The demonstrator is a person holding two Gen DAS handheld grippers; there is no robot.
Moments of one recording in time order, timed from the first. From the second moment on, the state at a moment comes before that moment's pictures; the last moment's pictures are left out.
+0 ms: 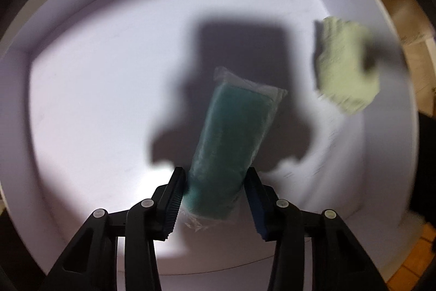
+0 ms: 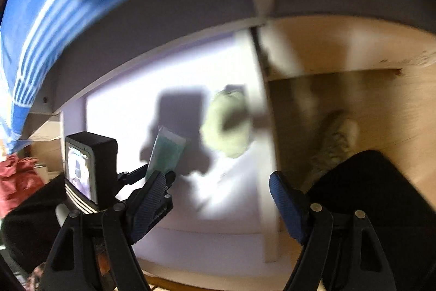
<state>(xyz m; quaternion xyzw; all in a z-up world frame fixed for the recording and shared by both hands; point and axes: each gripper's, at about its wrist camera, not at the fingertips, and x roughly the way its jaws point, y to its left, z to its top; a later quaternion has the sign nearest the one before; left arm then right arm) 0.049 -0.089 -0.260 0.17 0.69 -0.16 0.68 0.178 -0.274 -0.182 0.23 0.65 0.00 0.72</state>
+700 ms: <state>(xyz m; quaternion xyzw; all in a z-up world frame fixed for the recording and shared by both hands) 0.036 -0.104 -0.265 0.20 0.66 -0.17 0.70 0.179 -0.256 -0.216 0.27 0.68 0.02 0.68</state>
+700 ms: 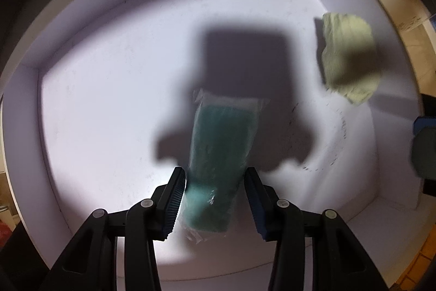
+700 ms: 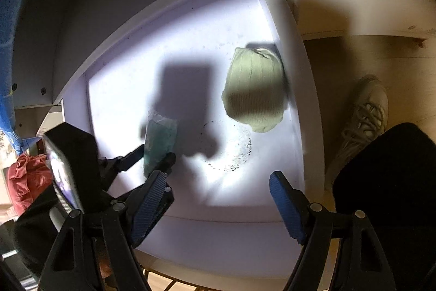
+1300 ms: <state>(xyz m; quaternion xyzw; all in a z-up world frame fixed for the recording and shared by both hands) 0.034 -0.091 -0.253 0.19 0.65 -0.17 0.71 0.184 -0.257 -0.245 0.26 0.71 0.01 0.66</state>
